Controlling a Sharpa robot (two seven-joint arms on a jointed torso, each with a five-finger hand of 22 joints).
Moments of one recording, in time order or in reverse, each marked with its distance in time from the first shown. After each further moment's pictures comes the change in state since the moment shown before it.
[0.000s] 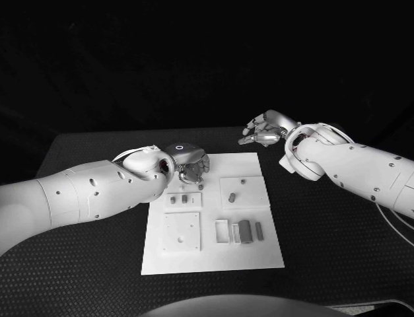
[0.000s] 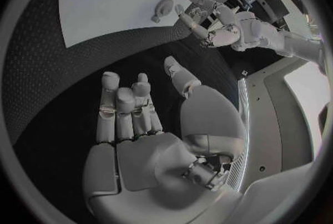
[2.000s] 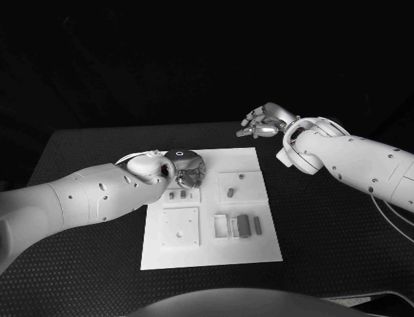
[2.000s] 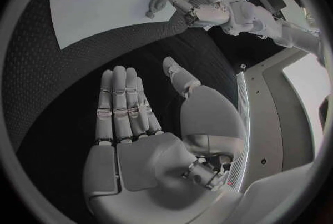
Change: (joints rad) left arm -0.055 0.057 -0.002 -0.105 -0.065 0.053 0.017; left_hand 0.001 0.010 0.002 0.002 0.000 0.022 -0.007 0.001 -0.008 0.050 0.000 -0.023 -0.015 0.022 0.002 0.039 0.011 0.025 0.034 0.002 0.049 -0.001; right arm 0.000 0.000 0.000 -0.004 0.069 -0.014 0.029; right_hand -0.007 0.004 0.039 -0.011 0.000 -0.090 0.062 -0.019 0.012 -0.091 0.067 -0.514 -0.430 -0.198 0.128 -0.628 -0.323 -0.034 -0.335 0.131 -0.377 -0.180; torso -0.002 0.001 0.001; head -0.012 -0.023
